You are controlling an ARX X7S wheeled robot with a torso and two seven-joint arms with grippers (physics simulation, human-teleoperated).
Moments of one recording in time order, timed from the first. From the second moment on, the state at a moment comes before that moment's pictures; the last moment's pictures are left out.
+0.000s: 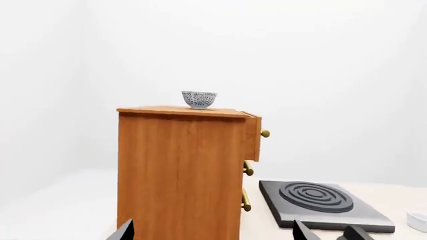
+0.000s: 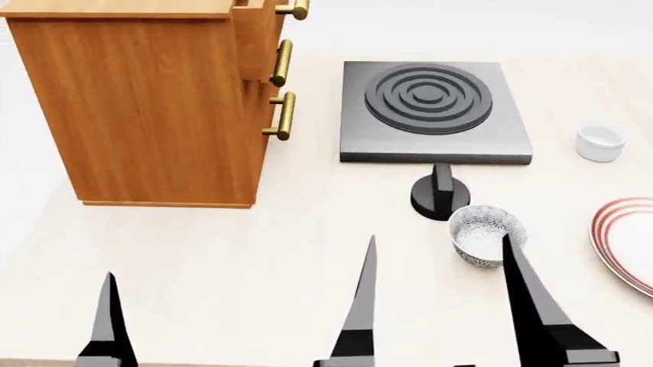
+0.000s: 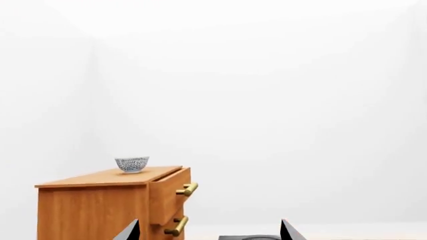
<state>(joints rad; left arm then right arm) 0.04 -0.21 0.19 0.65 -0.19 -0.28 -0.33 0.01 0.26 -0.18 -0.87 0.25 0.36 0.30</state>
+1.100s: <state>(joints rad) -0.89 -0.11 0.07 0.77 -0.39 -1.39 -0.40 0.02 0.30 -0.19 -0.89 0.32 0.33 0.35</state>
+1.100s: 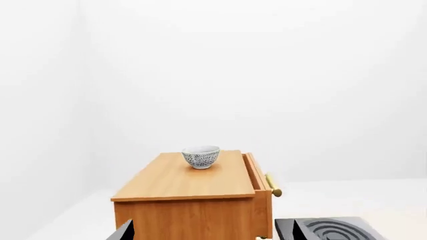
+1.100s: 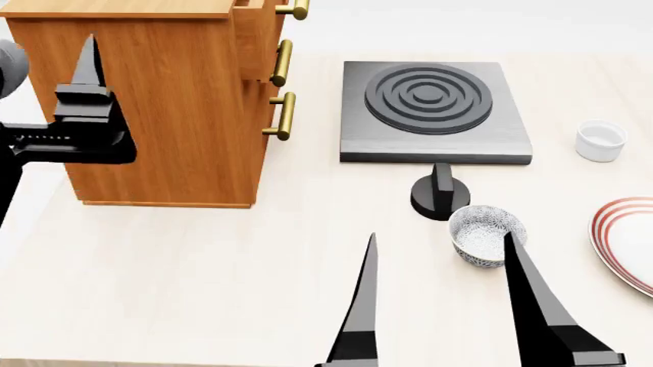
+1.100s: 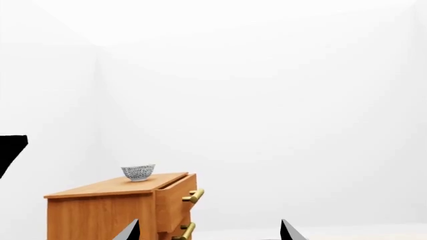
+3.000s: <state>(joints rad) -1.37 -0.11 0.06 0.51 -0.78 -1.52 -0.63 0.03 0.37 -0.24 -0.88 0.35 0.27 0.41</state>
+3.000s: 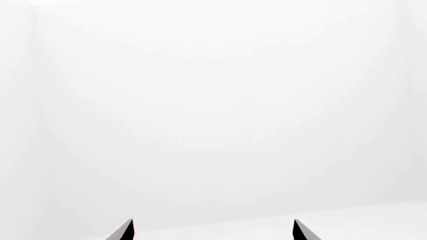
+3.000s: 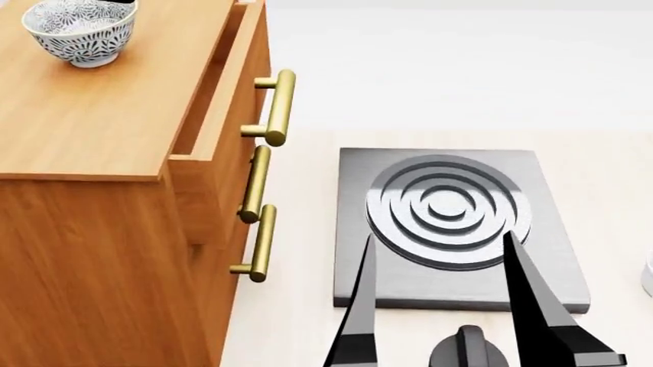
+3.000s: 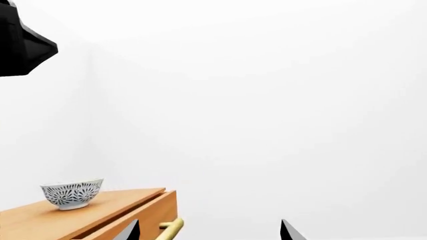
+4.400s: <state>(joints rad) -2.16 -0.02 1.24 -1.20 -1.55 -0.81 -0.36 0.03 0.40 -0.25 -0.85 0.39 0.23 0.43</state>
